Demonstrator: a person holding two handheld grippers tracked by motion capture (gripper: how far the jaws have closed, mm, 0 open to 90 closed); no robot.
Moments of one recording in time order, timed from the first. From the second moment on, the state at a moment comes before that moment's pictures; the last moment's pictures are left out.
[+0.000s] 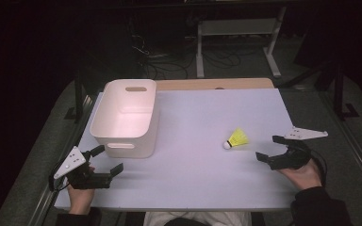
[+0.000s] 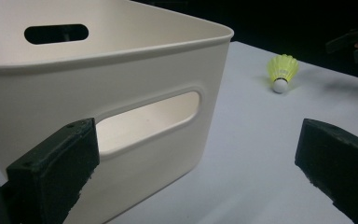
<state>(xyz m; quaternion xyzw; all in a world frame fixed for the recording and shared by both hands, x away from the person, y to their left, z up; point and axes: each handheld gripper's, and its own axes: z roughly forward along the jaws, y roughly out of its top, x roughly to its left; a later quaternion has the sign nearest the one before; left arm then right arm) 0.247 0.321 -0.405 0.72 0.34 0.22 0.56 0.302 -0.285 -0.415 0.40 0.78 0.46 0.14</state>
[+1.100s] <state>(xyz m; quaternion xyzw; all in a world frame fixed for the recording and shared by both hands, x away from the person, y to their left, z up) 0.245 0.320 -0.406 0.72 0.34 0.22 0.56 0.303 -0.274 -0.409 0.38 0.80 0.45 0.13</state>
